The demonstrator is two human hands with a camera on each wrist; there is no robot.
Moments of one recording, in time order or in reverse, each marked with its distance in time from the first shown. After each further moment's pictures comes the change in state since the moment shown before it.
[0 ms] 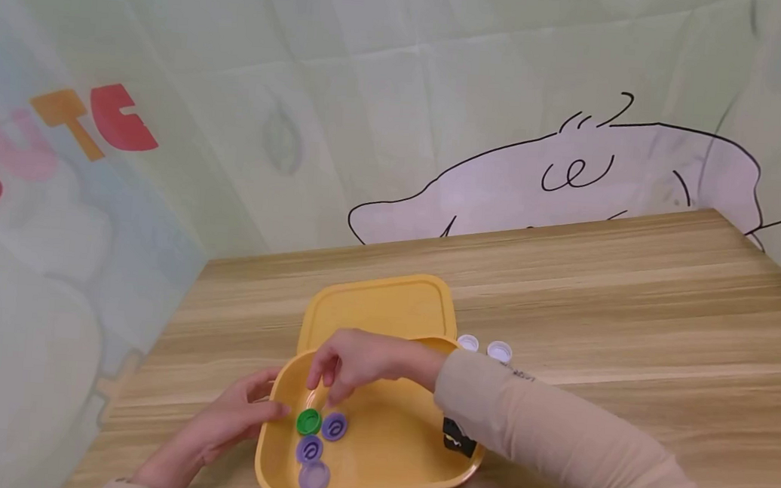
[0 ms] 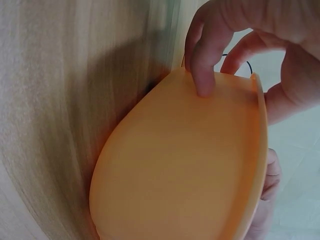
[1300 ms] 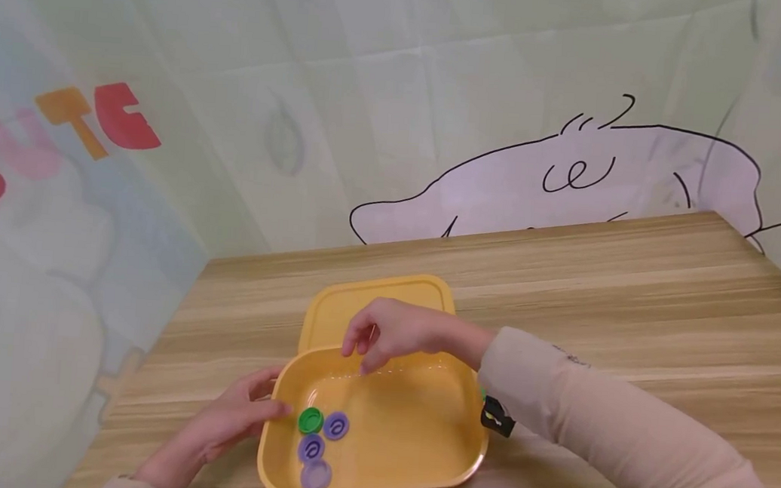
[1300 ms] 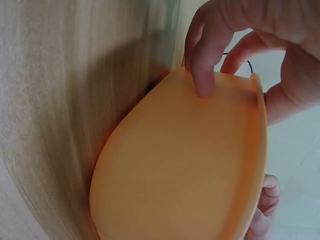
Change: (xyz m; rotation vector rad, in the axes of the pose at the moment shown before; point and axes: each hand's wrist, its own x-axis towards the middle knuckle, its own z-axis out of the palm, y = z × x) left_hand -0.002 0.002 0.002 0.014 0.033 -0.022; right_hand -0.036 -0.008 -0.037 -0.115 0.083 0.022
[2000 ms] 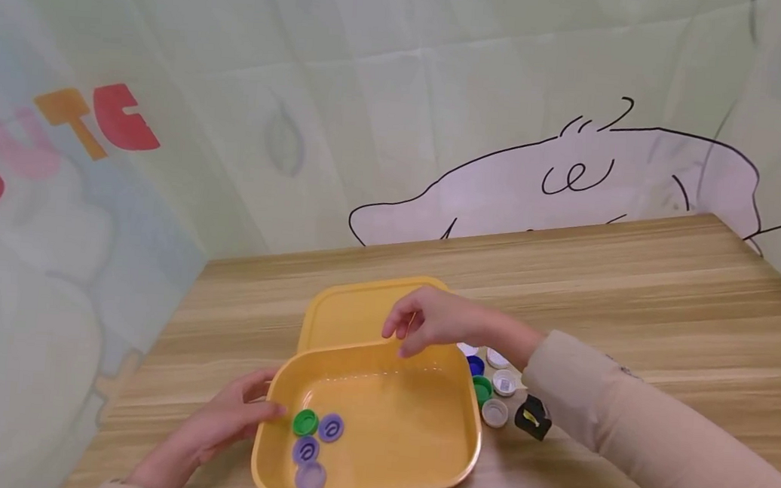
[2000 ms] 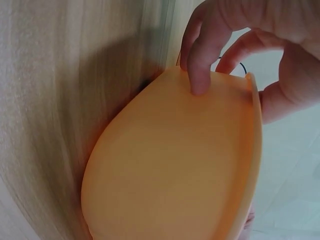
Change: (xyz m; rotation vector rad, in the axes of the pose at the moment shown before) left_hand -0.001 -0.002 -0.006 -0.006 -0.023 0.026; right_hand -0.034 0.022 -0.026 -0.004 0.106 0.062
